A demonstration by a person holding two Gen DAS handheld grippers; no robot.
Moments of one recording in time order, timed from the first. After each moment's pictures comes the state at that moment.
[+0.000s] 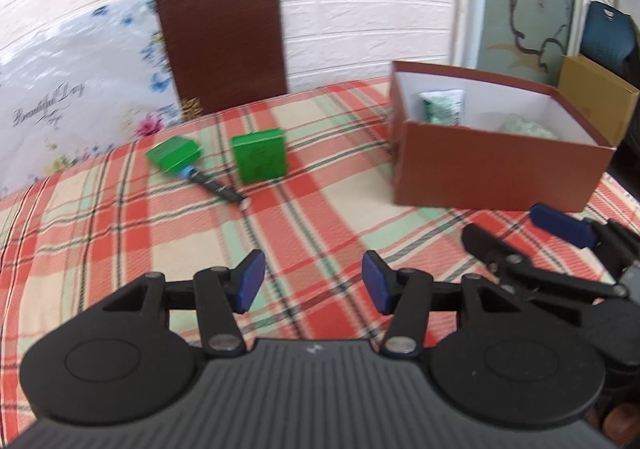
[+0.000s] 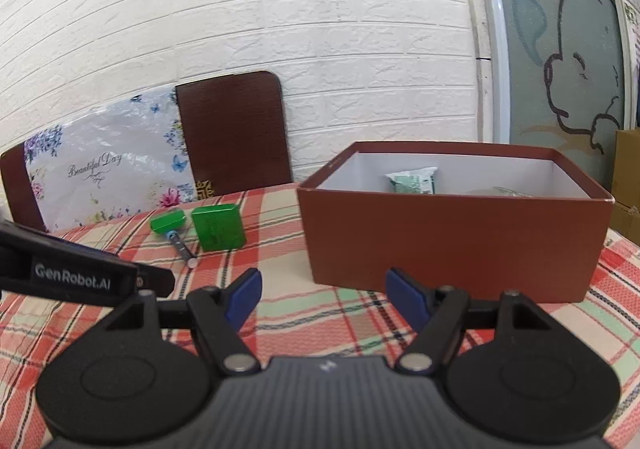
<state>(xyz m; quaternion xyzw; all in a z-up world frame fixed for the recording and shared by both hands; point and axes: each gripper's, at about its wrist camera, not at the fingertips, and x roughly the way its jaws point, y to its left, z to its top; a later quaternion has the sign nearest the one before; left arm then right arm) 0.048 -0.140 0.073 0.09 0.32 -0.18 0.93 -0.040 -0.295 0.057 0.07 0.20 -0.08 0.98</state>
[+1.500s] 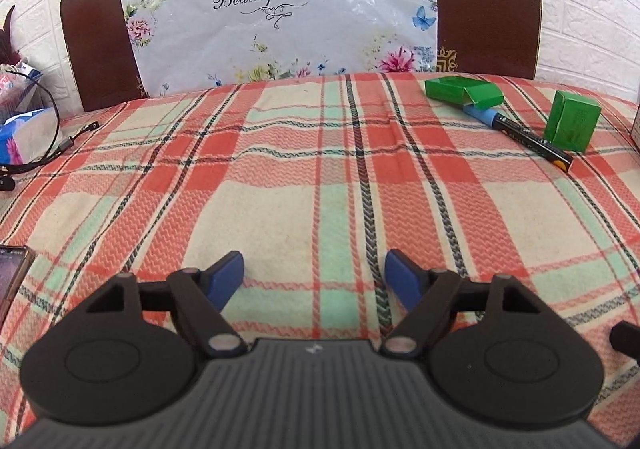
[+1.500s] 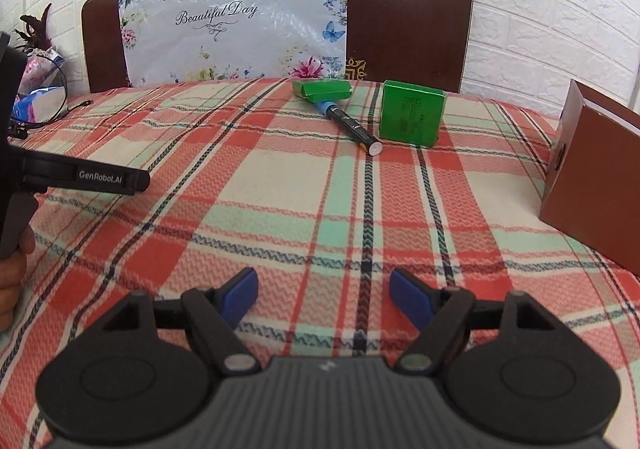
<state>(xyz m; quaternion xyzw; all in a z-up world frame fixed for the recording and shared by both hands) 0.114 0.052 -0.009 0.03 0.31 0.02 0.95 0.039 -0.163 0.001 -0.04 0.33 0.06 0.94</state>
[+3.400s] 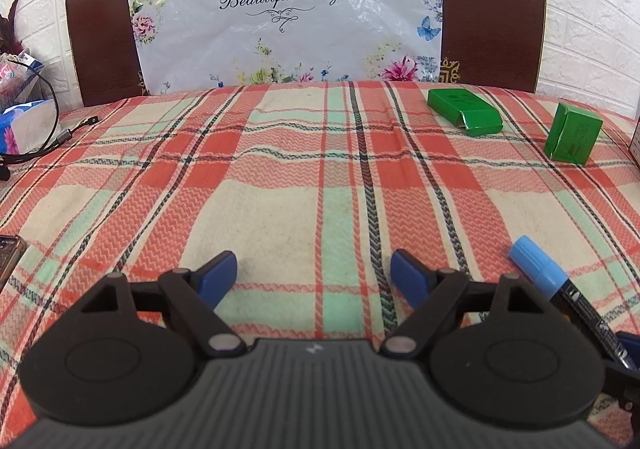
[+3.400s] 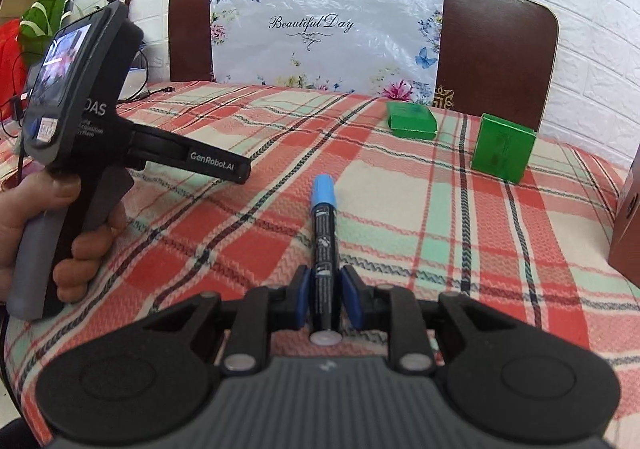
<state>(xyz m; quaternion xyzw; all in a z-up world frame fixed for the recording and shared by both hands) 0.114 0.059 -0.014 0.01 0.30 0.01 0.95 0.021 -0.133 -0.002 -0.07 0.30 0.17 0.94</state>
